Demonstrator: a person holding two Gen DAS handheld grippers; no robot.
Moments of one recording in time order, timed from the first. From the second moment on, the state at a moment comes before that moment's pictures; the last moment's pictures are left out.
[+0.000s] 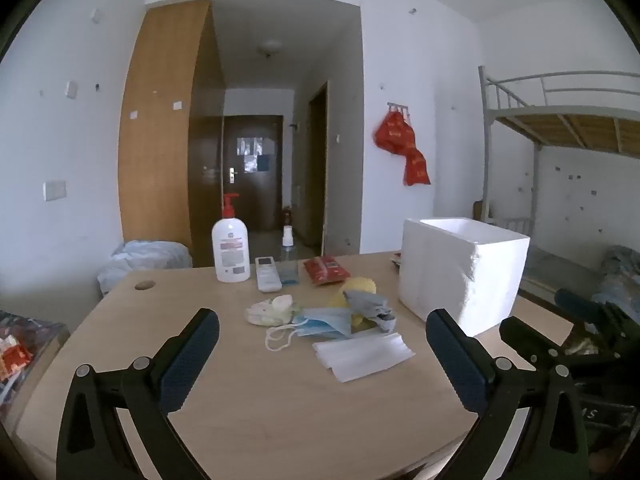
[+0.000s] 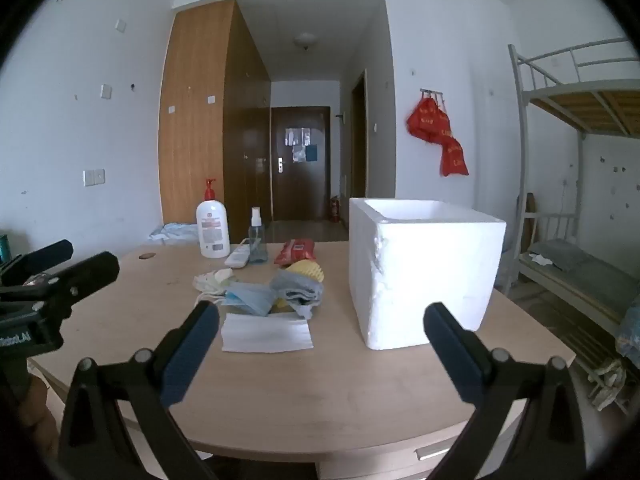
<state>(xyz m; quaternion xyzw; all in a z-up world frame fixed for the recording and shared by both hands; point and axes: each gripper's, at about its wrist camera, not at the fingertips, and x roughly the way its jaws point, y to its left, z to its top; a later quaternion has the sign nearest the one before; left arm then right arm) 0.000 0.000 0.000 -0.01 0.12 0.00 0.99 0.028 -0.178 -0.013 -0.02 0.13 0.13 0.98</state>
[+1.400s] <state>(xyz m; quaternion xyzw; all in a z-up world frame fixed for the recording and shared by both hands) 0.001 0.011 0.001 -0.01 0.11 0.01 0.99 0.029 -0.188 -0.011 0.00 0.12 0.12 0.98</state>
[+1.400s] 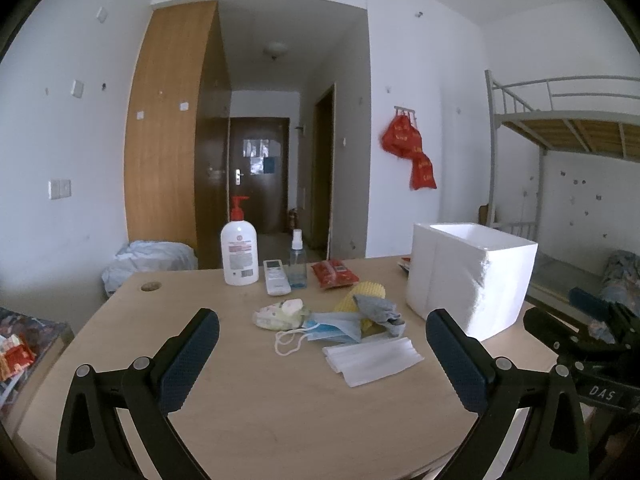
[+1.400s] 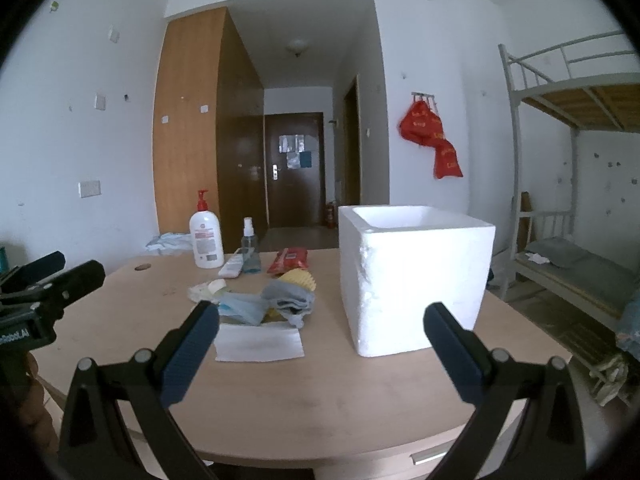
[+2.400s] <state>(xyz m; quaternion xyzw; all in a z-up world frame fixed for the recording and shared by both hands) 0.000 0.009 0.004 -0.02 0.12 0.01 0.99 0.028 -0.185 -0.011 -0.01 0.12 0.12 0.99</state>
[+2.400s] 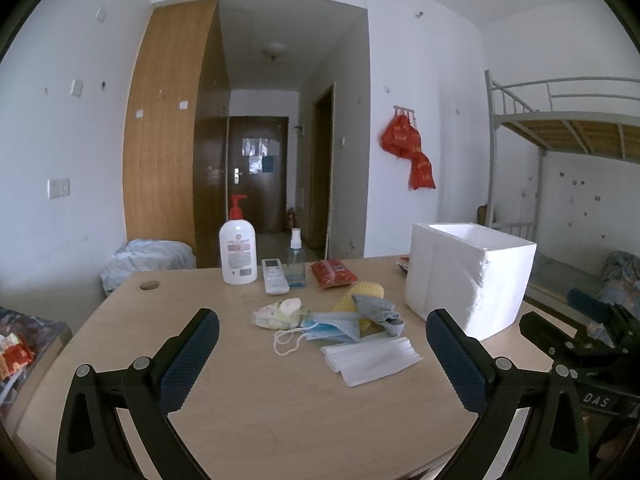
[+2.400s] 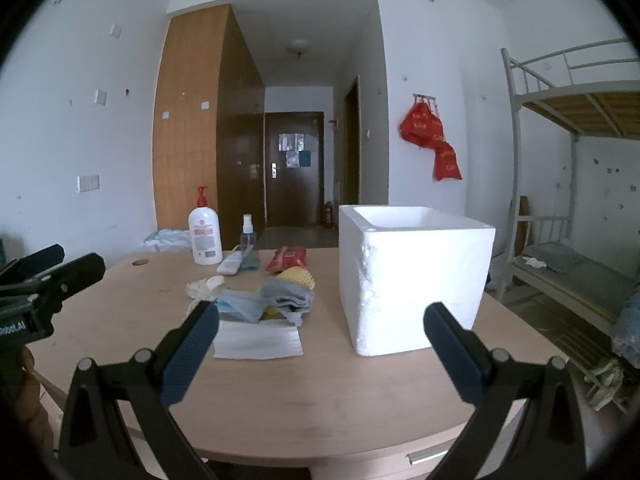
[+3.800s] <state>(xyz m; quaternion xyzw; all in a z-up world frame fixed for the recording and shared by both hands) 0.026 0.031 0.003 -0.02 0.14 0.03 0.99 0.057 -0.165 -0.017 -0.01 0.16 0.18 0.97</state>
